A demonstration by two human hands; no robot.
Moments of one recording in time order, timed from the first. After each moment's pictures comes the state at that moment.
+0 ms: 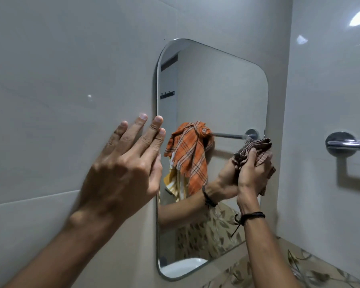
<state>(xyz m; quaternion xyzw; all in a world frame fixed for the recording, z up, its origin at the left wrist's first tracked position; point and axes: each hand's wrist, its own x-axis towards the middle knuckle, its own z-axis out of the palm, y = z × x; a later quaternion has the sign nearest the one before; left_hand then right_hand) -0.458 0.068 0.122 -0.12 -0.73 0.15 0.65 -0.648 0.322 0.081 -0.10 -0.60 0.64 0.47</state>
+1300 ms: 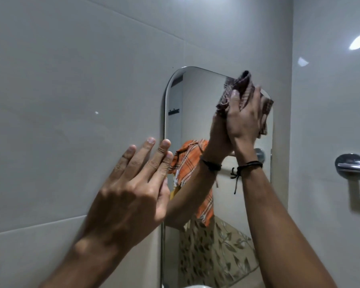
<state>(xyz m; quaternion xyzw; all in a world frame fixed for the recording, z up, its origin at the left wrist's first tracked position) -0.459 0.069 0.122 -0.12 -0.74 0.15 0.65 -0.603 0.277 0.254 0.10 -0.65 0.50 0.56</state>
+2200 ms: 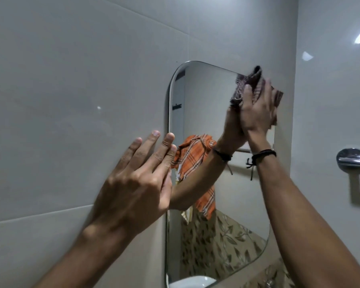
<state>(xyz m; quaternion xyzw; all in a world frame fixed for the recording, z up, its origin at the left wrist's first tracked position) -0.456 0.066 0.124 -0.13 -0.75 0.15 0.64 -0.627 0.306 0.260 0.10 -0.65 0.48 0.58</state>
